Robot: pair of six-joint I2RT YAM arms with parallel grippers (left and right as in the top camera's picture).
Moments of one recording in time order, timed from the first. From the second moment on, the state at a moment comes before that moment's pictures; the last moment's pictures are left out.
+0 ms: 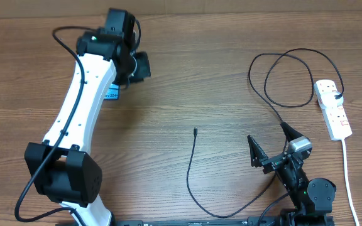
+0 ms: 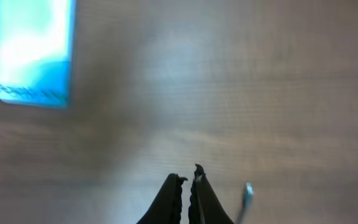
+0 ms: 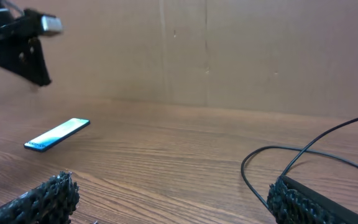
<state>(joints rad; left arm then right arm) -0.21 1.87 1.79 -1.14 0.08 -0.39 0.00 0.01 0.02 0.00 -0.38 0.07</state>
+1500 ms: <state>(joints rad) 0.05 2.18 1.80 -0.87 -0.02 -0.02 0.00 0.01 0.02 0.00 -0.38 0.07</state>
